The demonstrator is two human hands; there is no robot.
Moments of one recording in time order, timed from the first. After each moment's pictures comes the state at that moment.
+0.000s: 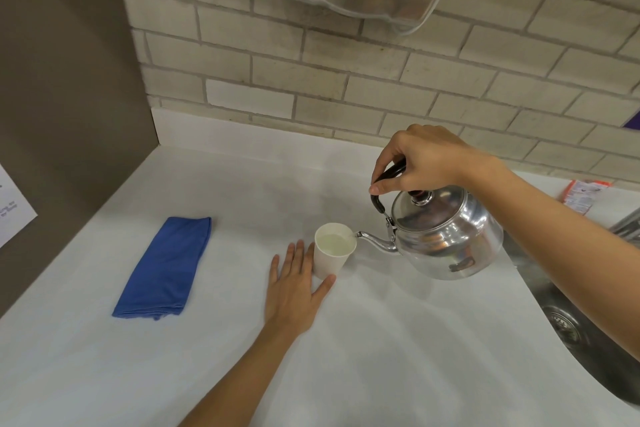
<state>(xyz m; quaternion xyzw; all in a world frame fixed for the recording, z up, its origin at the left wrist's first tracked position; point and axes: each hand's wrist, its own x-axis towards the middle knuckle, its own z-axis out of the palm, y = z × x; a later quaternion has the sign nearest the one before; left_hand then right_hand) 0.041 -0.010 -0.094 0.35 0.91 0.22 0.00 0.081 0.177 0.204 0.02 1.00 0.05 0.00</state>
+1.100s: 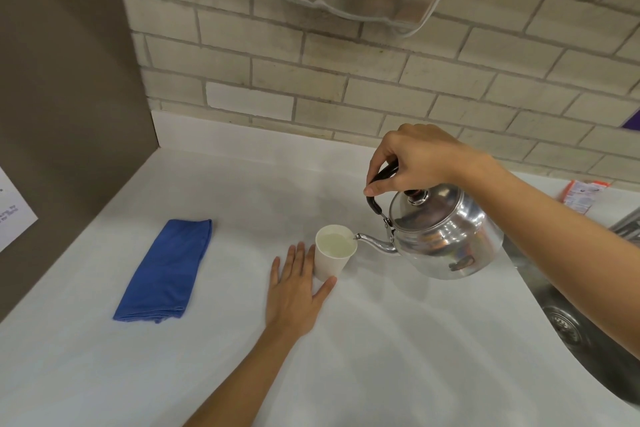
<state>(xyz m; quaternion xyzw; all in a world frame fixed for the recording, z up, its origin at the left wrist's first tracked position) 0.040 -0.010 -0.095 0.35 0.91 0.23 0.00 0.071 0.172 0.204 0.01 1.00 0.06 0.01</state>
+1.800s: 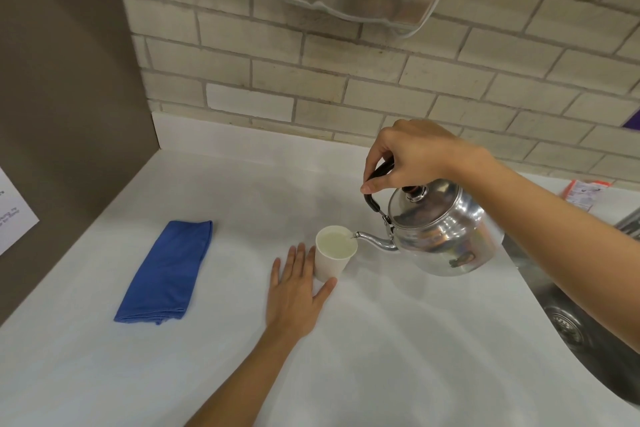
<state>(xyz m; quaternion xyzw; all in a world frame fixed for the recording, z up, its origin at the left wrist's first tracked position) 0.040 -0.011 -0.095 0.35 0.91 0.22 0.01 0.065 0.169 0.209 -0.02 1.00 0.07 0.00</state>
